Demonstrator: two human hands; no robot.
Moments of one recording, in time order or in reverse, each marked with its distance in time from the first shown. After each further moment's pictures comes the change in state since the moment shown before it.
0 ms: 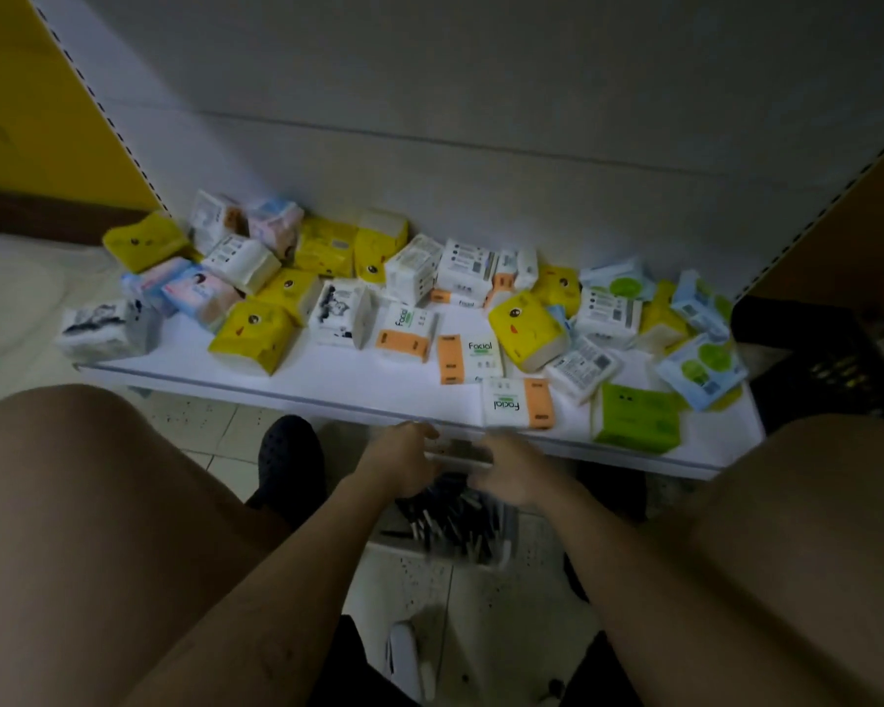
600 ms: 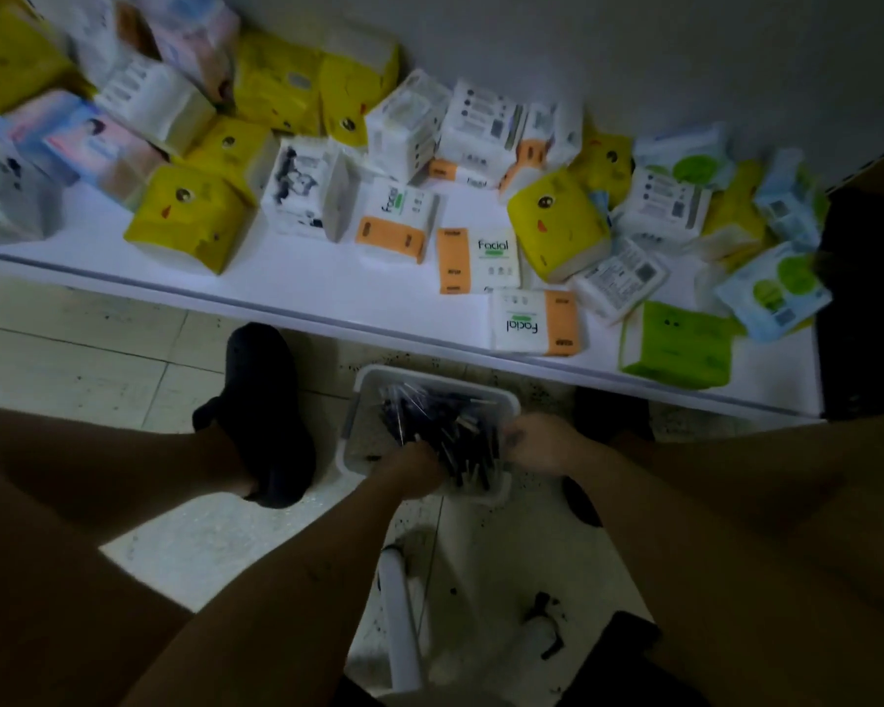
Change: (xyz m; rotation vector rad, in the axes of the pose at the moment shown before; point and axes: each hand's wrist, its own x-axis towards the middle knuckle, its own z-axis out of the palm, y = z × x) left_hand 0.048 -0.050 0.126 -0.101 -0.477 -0.264; right_hand 0.052 0.077 0.036 -0.082 -0.284 0.209
